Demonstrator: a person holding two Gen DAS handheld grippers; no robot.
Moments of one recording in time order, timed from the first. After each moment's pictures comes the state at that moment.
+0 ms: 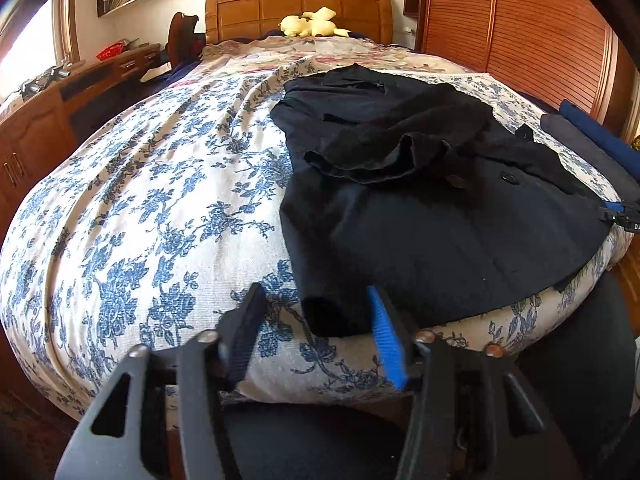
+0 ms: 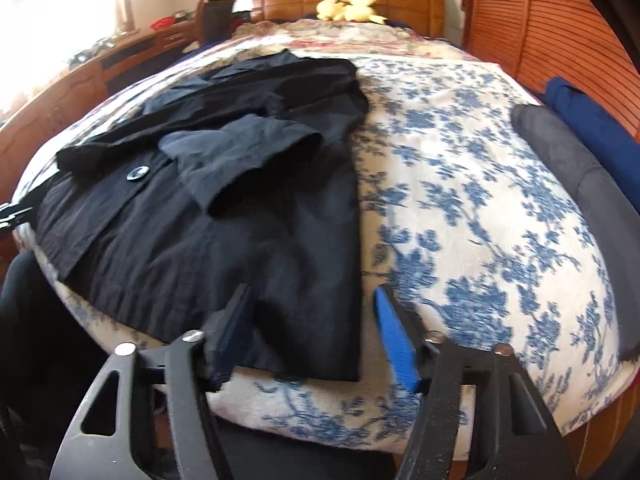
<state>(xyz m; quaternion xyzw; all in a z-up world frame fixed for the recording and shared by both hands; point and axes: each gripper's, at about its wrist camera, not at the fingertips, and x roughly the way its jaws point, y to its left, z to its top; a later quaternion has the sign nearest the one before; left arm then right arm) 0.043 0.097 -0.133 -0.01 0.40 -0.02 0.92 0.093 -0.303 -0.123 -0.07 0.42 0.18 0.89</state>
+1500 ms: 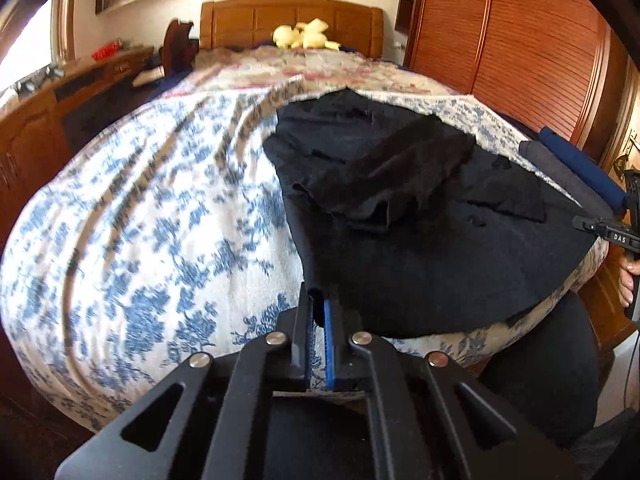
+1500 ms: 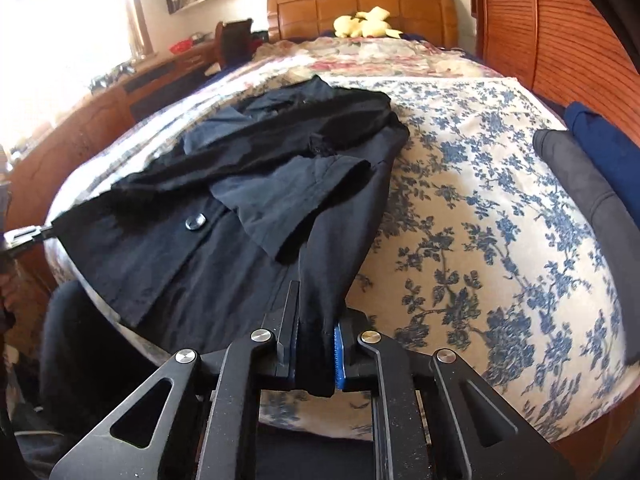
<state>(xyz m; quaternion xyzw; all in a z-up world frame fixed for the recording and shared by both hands) 0.032 0.106 -0.076 -0.04 0.38 -0.05 0.92 0.082 -0.277 -0.078 -0.02 0.40 0.21 0.89</state>
